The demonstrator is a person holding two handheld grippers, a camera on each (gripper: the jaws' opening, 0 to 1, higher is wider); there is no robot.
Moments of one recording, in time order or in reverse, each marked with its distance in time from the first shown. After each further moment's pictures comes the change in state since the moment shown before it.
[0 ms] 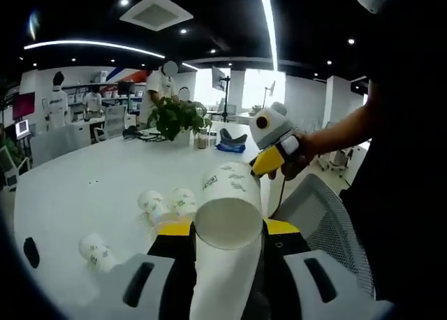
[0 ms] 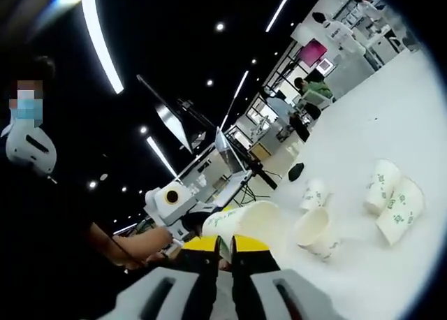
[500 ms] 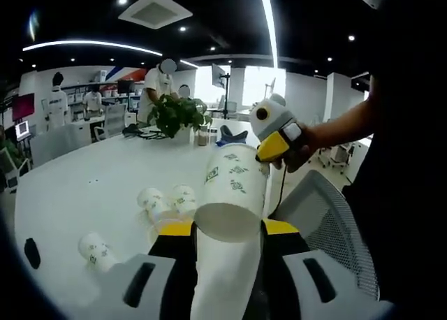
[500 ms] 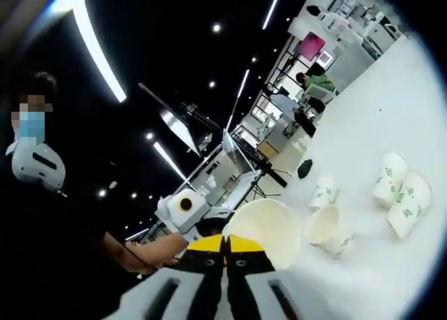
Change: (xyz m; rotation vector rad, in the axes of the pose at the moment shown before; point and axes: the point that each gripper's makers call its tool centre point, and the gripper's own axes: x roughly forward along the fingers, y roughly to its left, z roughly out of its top) left arm 0.005 0.001 -0.005 0.011 0.021 0.007; right arm 0.000 0.011 0.005 0.058 0.002 0.052
